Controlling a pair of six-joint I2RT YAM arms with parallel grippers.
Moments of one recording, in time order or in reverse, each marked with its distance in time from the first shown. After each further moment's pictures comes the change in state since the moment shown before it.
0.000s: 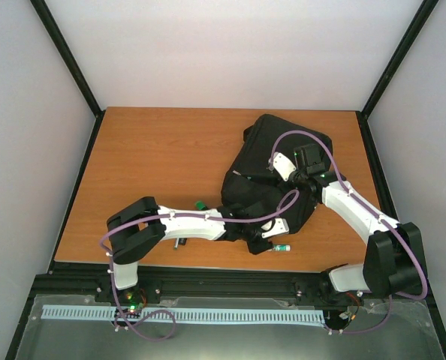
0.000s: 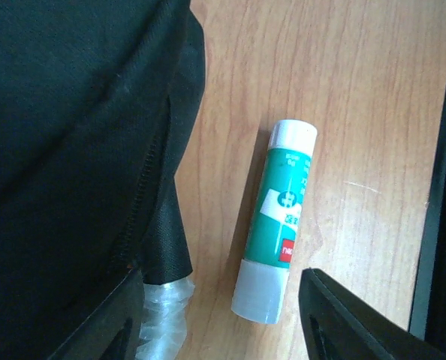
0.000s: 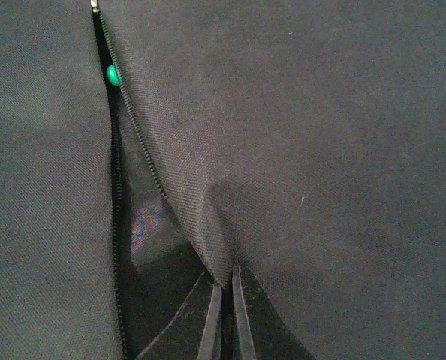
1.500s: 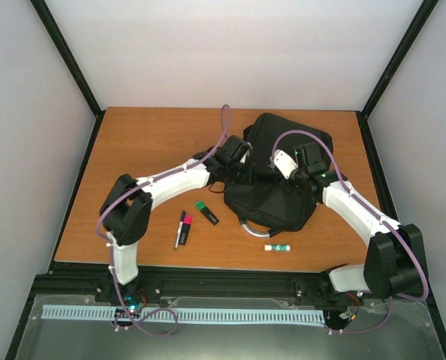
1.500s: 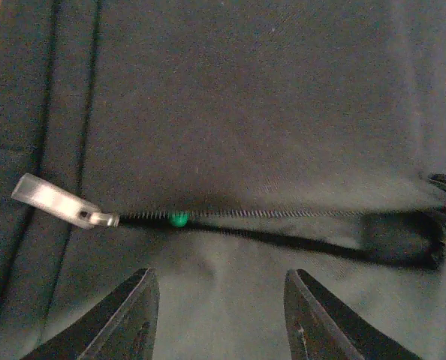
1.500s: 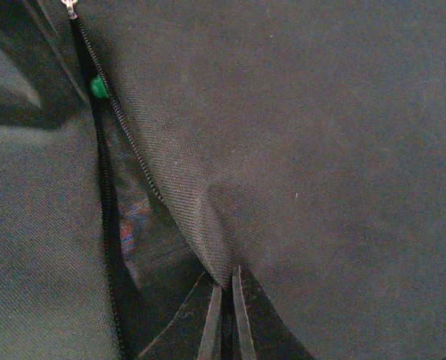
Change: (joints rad) left arm 0.403 0.081 0.345 -0.200 0.006 -0.738; right arm 0.000 -0.009 0.008 0.014 0.061 -0.007
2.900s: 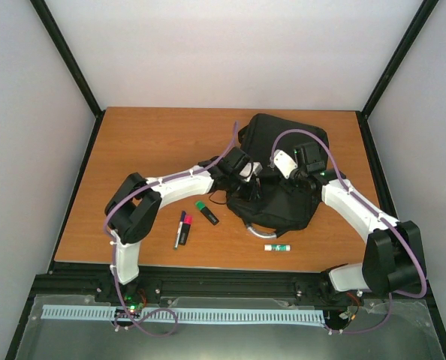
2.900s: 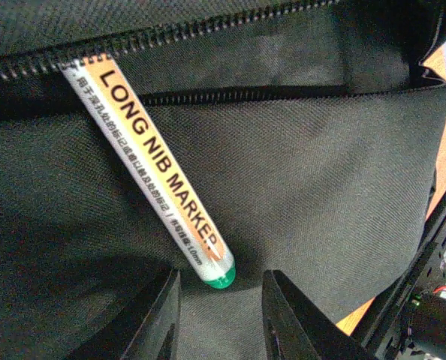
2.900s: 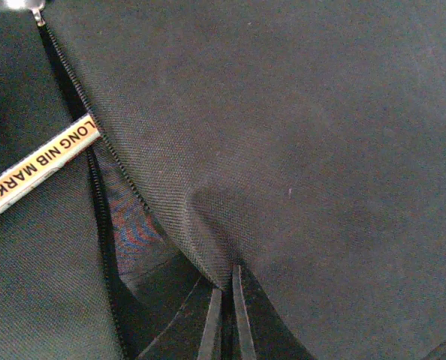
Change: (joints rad) left arm -0.027 0.007 -0.109 0.037 0.320 0.106; right arm -0.004 0.023 0.013 -0.014 0.006 0.000
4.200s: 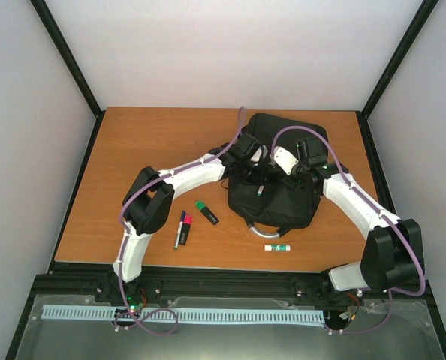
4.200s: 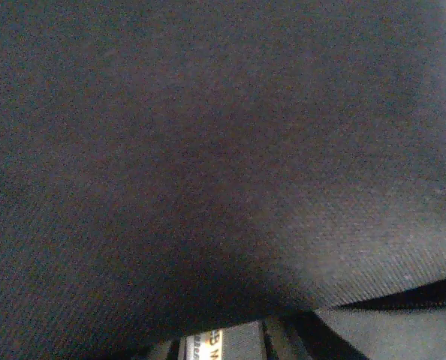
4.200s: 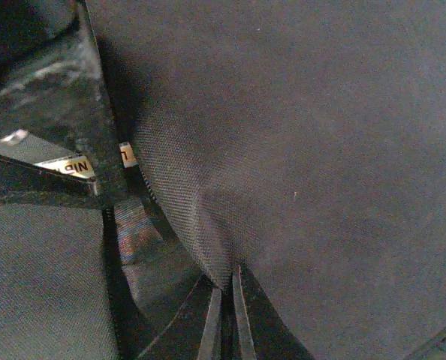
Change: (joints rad) left arm 0.024 0.177 0.298 -0.066 -0.130 -0.067; right arm -0.025 0.022 0.086 -0.082 -0.016 -0.115
